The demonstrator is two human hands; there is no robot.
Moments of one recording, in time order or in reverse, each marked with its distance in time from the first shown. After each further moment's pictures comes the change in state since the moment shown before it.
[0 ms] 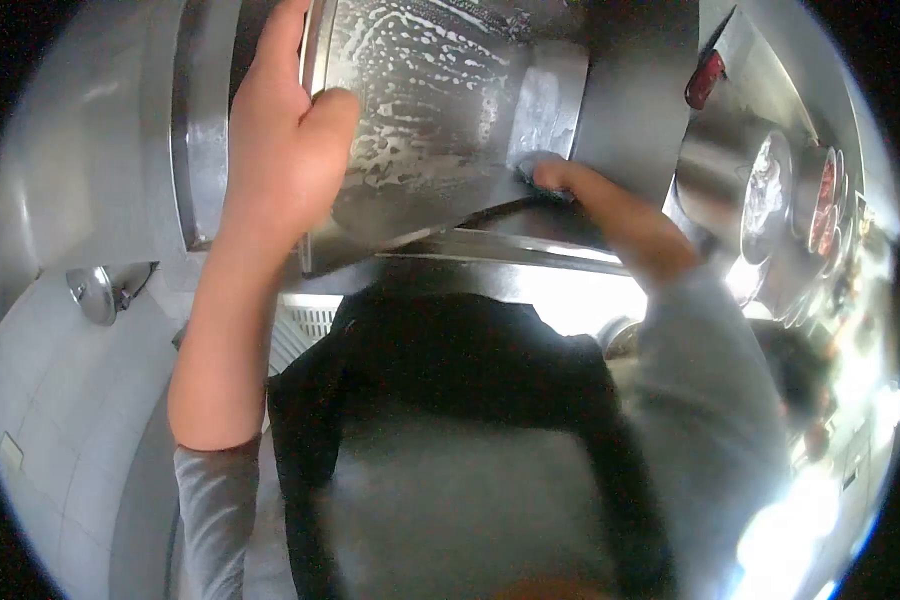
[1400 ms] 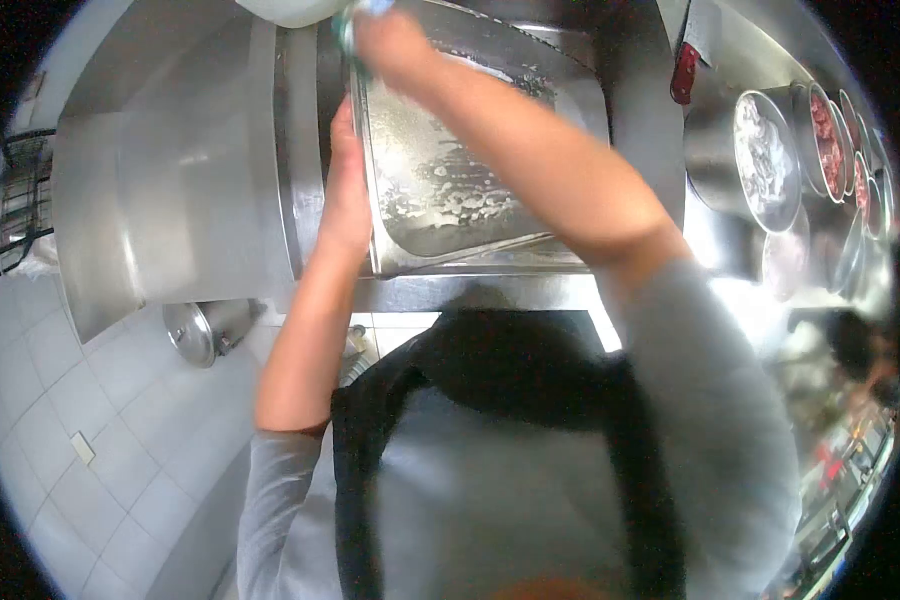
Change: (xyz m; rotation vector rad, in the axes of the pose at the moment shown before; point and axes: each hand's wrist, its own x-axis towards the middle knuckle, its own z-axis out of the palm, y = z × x) left_hand -0.002 0.109 0.024 -0.395 -0.112 -0.087; right_hand -0.225 -0.183 -0.355 1.392 1.254 -0.082
